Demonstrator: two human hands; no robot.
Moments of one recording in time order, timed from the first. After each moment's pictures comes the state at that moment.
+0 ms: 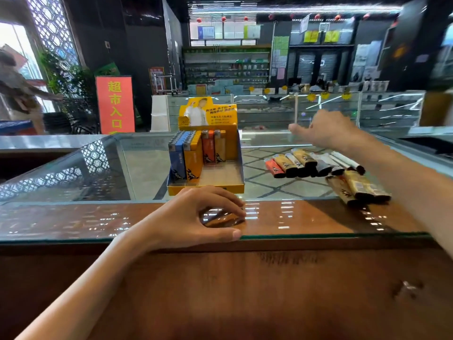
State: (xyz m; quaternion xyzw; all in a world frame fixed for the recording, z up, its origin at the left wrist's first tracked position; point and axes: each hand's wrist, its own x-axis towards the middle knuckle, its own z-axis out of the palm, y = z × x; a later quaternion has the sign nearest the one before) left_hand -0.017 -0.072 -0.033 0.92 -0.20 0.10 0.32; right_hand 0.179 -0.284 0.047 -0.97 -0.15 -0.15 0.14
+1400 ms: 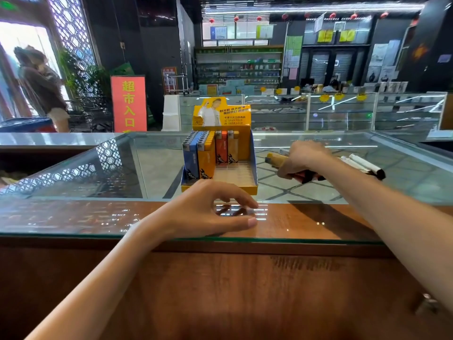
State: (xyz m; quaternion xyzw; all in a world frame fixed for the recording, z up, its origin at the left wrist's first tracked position) left_hand -0.015 -0.074 -0.022 0.92 -0.19 0.12 0.31; right_hand 0.179 -0.227 0.008 -0.99 -0.14 -0.06 0.04
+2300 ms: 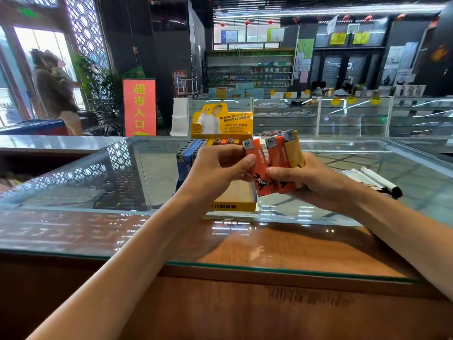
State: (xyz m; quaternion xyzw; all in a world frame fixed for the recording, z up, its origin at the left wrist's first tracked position) left_hand 0.056 -0.083 -0.007 0.77 -0.09 0.27 0.57; right_hand 0.153 -0.250 -0.003 -0.59 -0.42 0.27 0.63
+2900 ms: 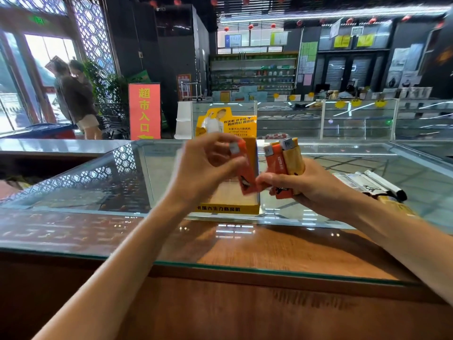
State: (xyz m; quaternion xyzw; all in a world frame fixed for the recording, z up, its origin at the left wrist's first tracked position) left_hand 0.033 -0.076 0.012 0.81 -0.08 0.40 0.42; right_hand 0.146 -0.247 -0.008 -0.63 -0.44 0.20 0.61
